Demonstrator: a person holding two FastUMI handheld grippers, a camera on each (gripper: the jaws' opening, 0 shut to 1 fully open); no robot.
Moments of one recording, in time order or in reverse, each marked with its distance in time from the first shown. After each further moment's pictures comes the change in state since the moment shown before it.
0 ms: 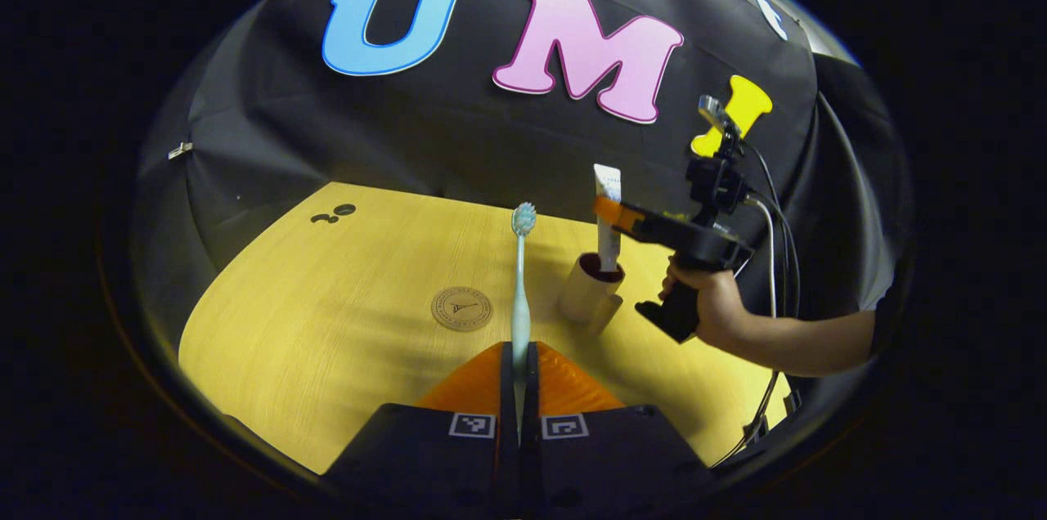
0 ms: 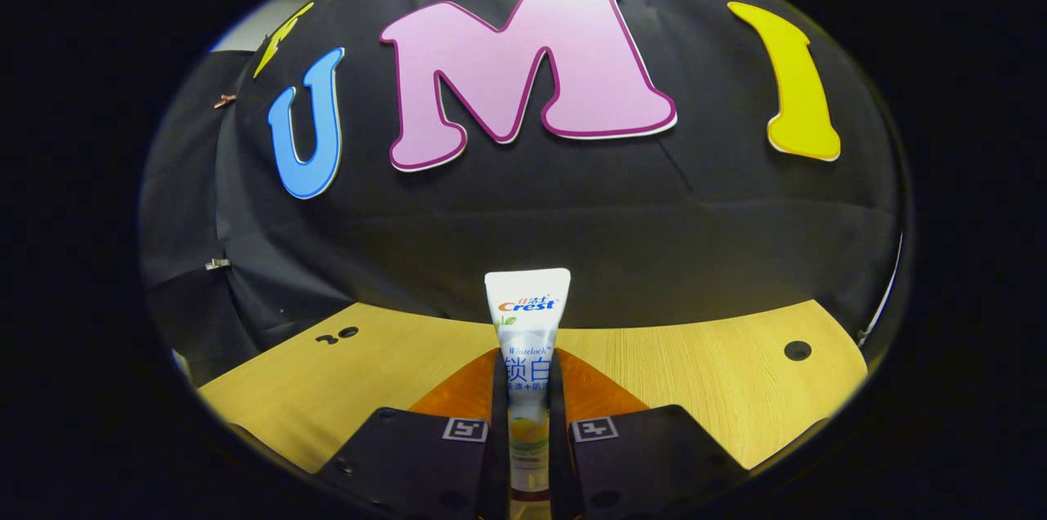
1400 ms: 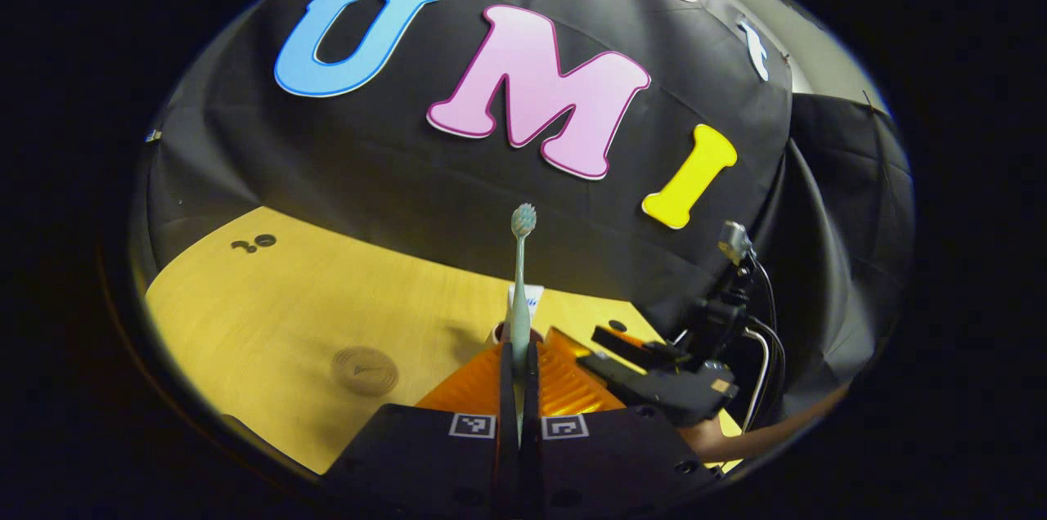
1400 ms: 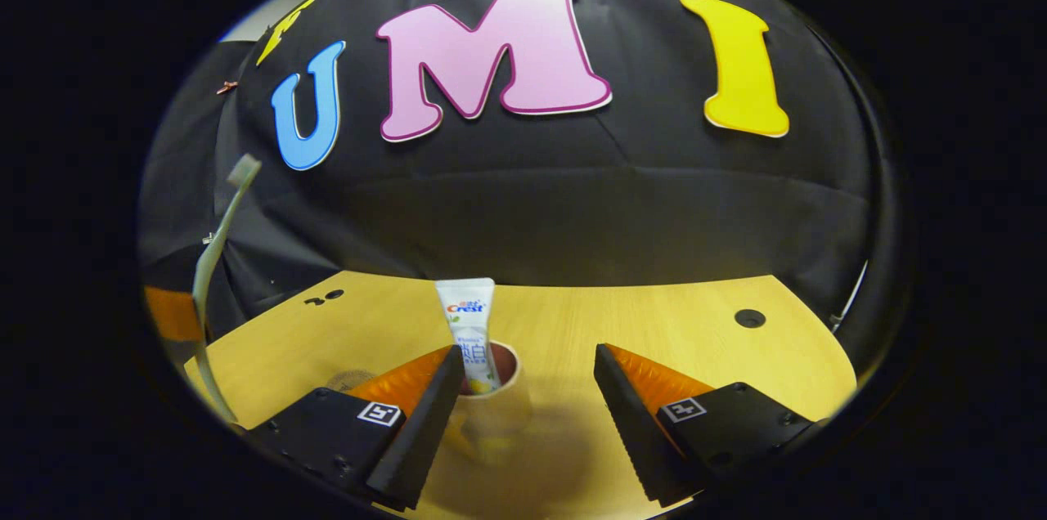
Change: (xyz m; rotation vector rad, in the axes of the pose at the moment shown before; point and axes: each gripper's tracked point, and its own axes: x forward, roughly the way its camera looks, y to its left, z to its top) left arm 0.075 -0.090 0.075 -0.064 -0.202 -0.227; right arm -0.089 -0.061 -0.046 -0.021 0.073 -0.078
